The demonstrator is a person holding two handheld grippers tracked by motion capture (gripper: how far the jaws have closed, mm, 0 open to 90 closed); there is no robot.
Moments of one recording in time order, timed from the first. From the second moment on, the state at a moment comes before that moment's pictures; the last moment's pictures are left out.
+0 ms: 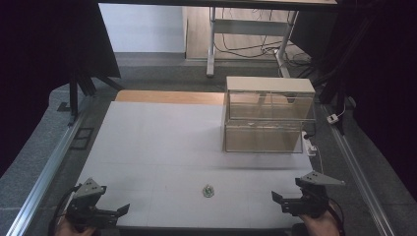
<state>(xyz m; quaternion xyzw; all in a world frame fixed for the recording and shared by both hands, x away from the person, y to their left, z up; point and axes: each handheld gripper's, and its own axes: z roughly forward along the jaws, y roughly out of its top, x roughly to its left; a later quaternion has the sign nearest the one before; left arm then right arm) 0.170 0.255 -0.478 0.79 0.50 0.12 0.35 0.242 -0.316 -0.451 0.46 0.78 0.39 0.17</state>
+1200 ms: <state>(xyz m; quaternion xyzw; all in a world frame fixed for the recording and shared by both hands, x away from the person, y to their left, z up) 0.170 0.256 -0.478 0.78 0.50 0.12 0.35 0.278 -0.323 -0.458 0.47 0.78 0.38 0.19</state>
